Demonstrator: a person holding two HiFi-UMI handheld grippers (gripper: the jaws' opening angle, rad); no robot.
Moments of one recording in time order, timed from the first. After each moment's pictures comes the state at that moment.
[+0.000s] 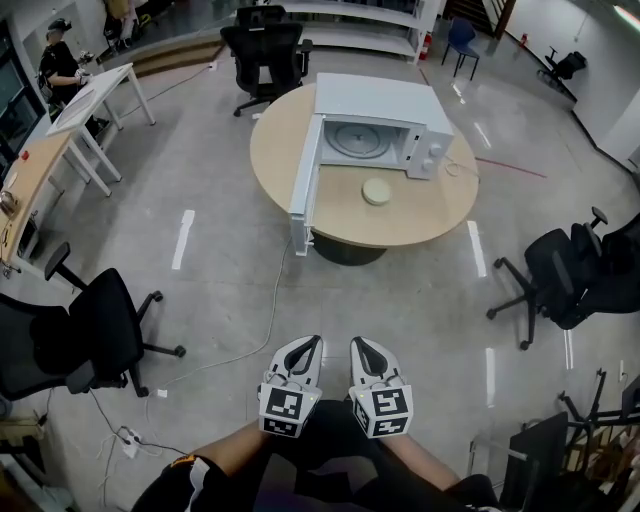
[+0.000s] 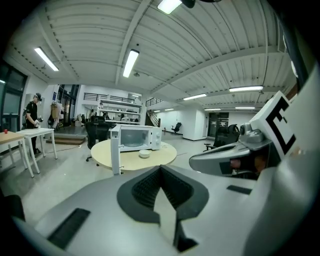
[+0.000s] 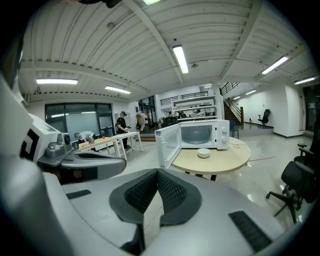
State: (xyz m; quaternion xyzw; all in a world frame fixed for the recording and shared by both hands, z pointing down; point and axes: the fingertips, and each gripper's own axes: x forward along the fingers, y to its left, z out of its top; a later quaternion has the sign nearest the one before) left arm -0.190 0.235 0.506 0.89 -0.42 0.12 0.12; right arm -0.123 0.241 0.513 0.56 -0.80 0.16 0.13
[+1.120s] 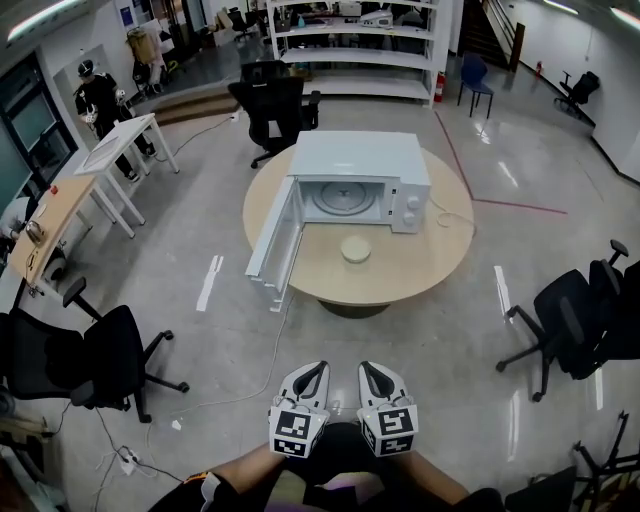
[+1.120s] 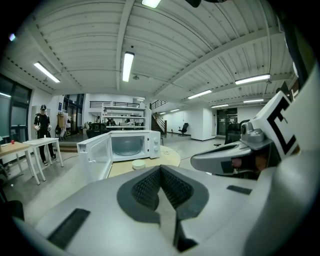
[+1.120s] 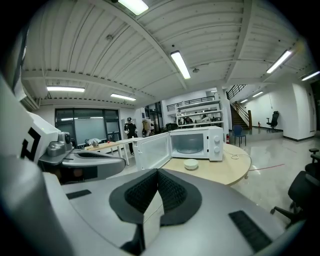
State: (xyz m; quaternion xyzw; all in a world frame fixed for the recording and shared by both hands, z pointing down) left arm -0.024 0.178 0.490 0.87 -0.47 0.13 0.08; right arm 0.048 0.179 0.497 0.53 -0.83 0.13 0.10
